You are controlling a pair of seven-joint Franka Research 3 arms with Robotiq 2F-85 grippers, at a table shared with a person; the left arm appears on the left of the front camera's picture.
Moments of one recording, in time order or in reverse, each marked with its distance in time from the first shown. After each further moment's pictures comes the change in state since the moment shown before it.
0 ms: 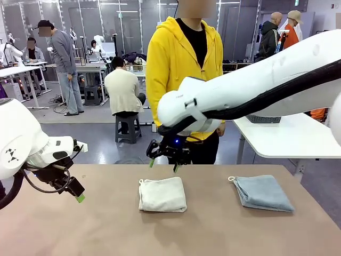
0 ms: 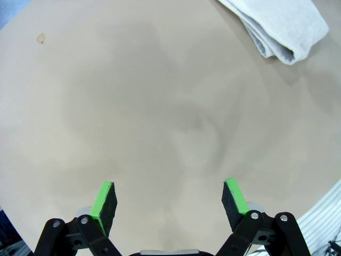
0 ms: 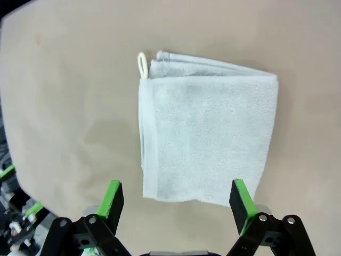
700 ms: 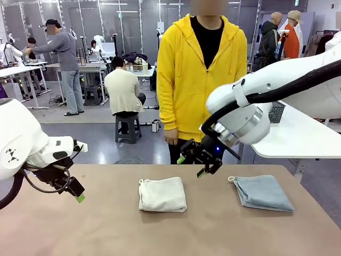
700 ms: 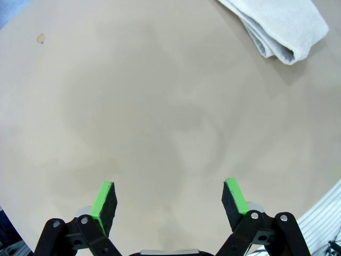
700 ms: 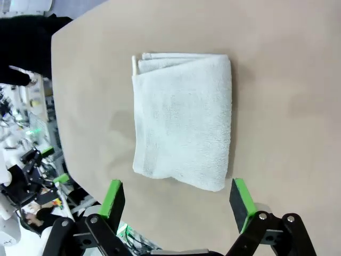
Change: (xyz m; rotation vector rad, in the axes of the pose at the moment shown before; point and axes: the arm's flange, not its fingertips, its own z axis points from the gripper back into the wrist) left arm 0.000 0.000 0.000 0.000 0.000 0.000; right arm -0.028 -0.139 0.010 0.335 -0.031 -0.127
